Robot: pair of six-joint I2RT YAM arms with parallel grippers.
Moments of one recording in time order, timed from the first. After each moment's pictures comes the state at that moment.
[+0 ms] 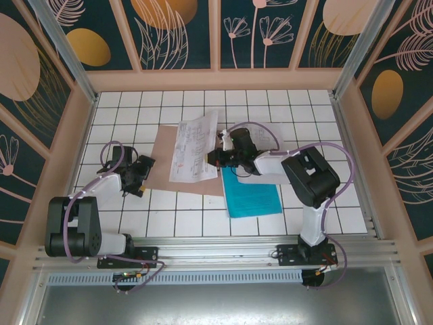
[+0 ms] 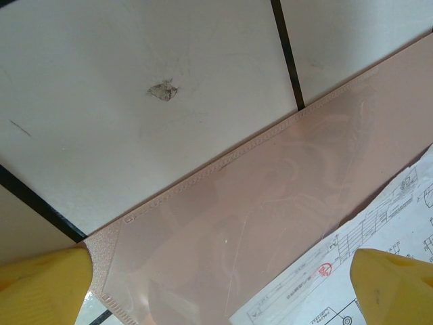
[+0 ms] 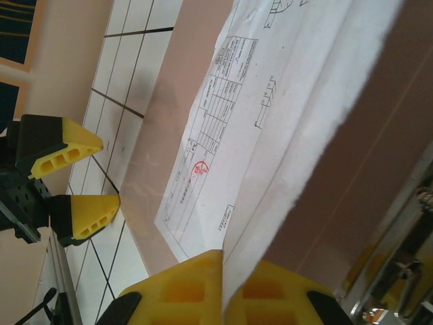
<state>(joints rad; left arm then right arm) -0.01 1.37 0.60 -0.29 0.23 -1.20 0.62 1.92 1.00 0.31 -0.57 0.66</state>
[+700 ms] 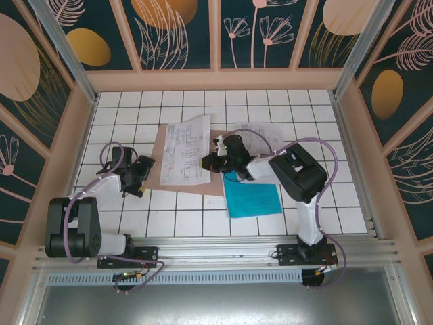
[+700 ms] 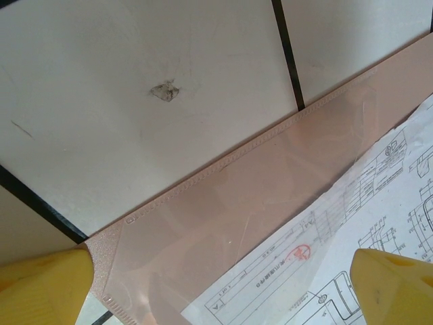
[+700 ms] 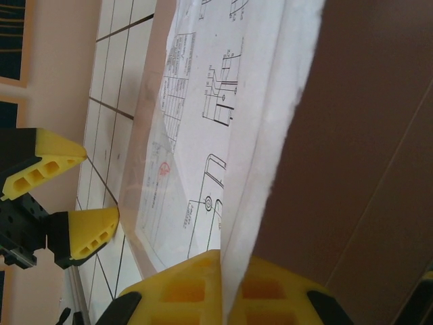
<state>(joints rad) -0.01 1.37 0.59 -0.28 0.24 -1.20 0.68 2.03 0.99 0.46 -0.54 0.83</state>
